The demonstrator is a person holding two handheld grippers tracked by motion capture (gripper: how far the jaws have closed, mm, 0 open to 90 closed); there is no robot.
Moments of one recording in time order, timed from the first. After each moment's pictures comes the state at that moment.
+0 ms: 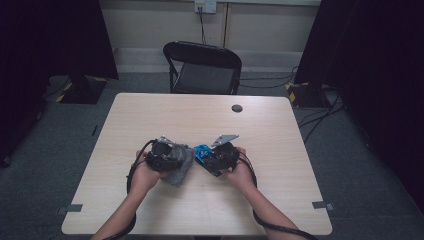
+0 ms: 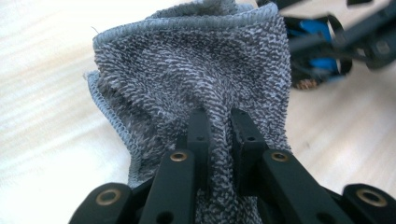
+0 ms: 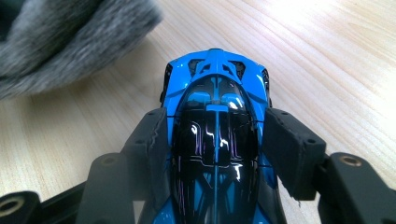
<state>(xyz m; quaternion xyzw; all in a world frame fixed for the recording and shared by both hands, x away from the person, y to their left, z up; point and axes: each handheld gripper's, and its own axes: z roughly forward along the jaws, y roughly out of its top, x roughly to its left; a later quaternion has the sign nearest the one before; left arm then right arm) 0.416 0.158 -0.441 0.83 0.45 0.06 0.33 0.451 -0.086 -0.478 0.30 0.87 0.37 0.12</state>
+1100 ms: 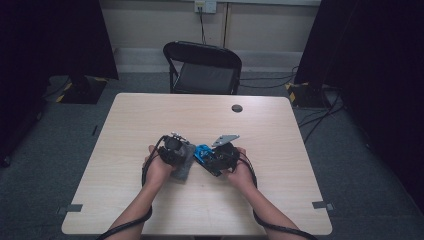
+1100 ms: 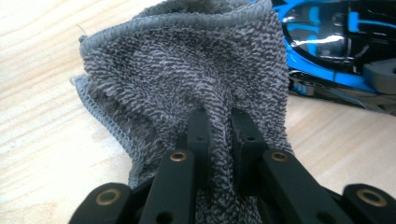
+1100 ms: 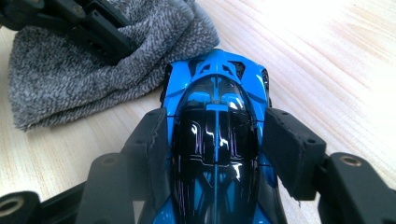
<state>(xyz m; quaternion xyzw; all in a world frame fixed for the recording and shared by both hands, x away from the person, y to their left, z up) 0.447 0.128 -0.466 0.84 0.48 0.09 0.24 0.451 -0.087 -0.479 0.30 0.87 0.38 0.12</state>
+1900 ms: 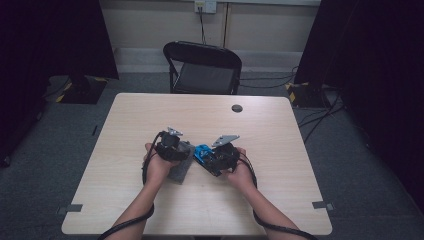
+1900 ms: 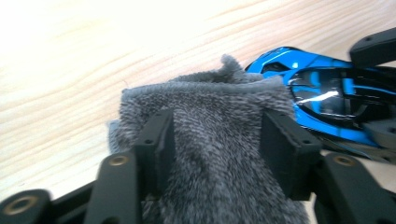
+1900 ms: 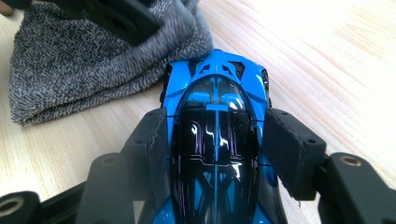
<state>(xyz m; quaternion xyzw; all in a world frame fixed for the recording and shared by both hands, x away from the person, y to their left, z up) 0.457 0.135 -0.469 0.81 0.48 0.15 0.31 0.450 -0.087 -0.480 0.30 0.87 0.38 0.12</state>
